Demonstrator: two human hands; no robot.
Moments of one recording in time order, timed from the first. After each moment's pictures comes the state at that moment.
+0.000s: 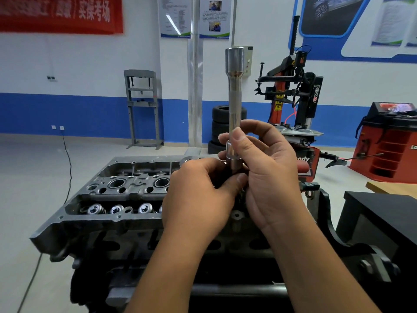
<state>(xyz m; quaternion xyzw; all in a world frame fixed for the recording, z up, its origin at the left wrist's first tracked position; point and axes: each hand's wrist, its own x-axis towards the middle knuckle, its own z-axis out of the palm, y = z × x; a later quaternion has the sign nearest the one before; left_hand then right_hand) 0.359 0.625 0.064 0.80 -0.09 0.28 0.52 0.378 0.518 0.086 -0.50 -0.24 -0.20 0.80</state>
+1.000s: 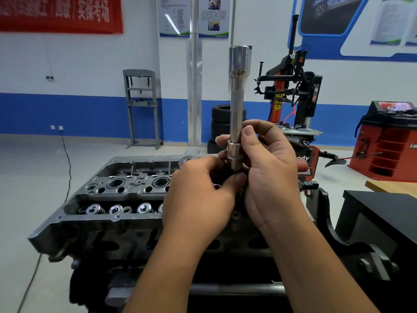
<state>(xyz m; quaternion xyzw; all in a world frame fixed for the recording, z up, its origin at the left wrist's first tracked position) 0.361 0.624 0.063 0.80 -0.10 0.27 0.52 0.380 0.519 0.086 -0.48 -0.24 -0.21 0.82</state>
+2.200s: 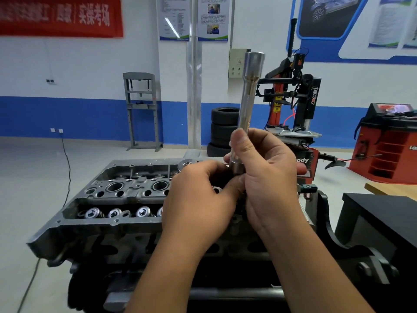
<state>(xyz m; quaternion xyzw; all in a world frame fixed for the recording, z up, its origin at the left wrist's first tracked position) 0.358 0.623 0.064 0.80 -0.11 0.27 0.52 0.379 0.519 0.086 -0.52 -0.22 -0.25 0.78</state>
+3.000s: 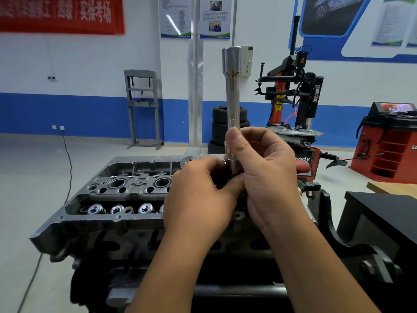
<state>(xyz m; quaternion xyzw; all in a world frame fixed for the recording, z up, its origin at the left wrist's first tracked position) 0.358 0.622 0.065 0.81 -0.07 0.28 0.50 0.377 0.522 0.088 -0.54 -0.22 -0.24 0.78</state>
